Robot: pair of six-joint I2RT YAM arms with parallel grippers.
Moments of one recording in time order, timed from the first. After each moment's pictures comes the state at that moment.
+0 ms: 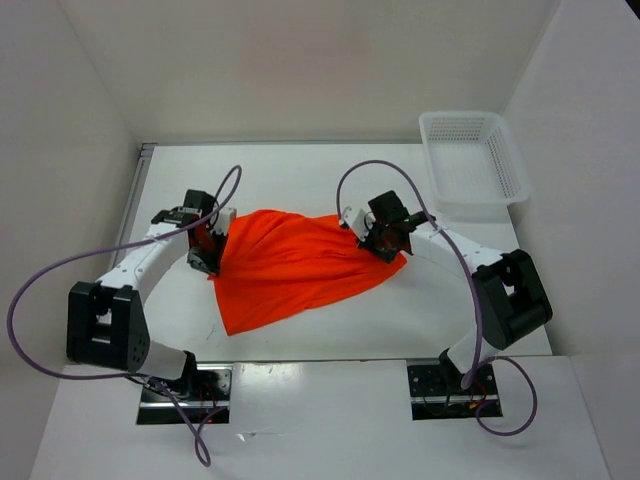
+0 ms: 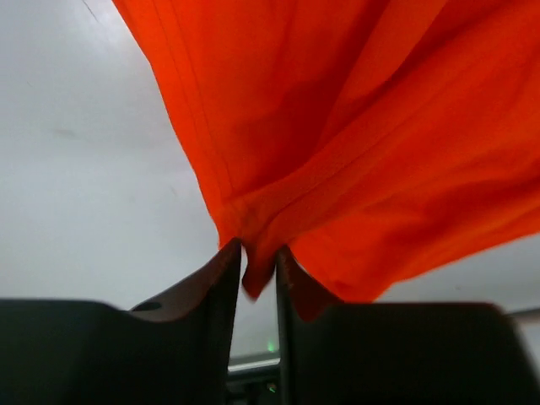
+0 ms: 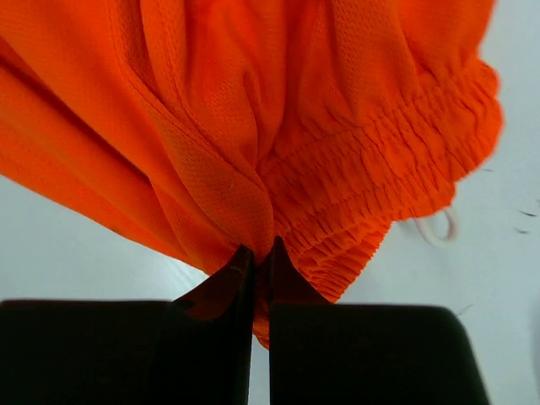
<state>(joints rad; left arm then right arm) -0.12 1.44 1.03 -0.83 0.04 0.07 0.45 1.56 1.02 -0.51 -0.07 -0.59</state>
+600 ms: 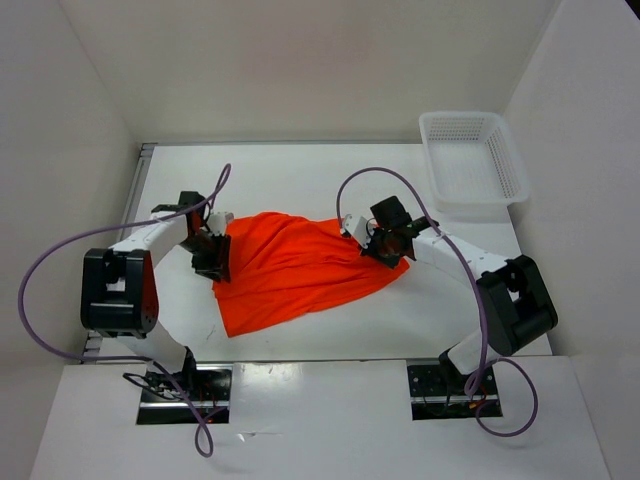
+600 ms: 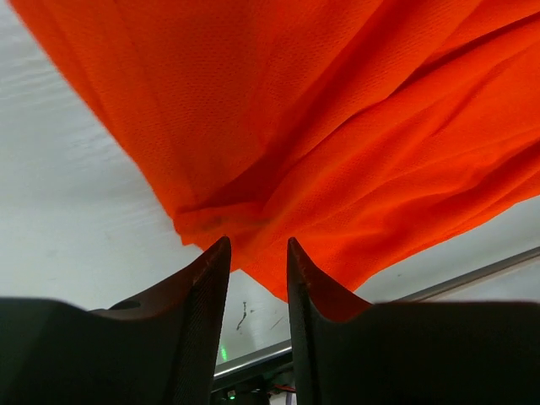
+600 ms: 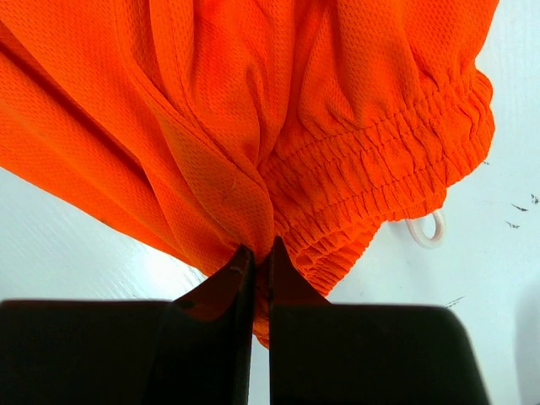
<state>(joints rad) 0.00 1.59 1.04 -0.85 0.30 0.07 0.47 1.52 0.95 -0.52 -0.08 -0.67</state>
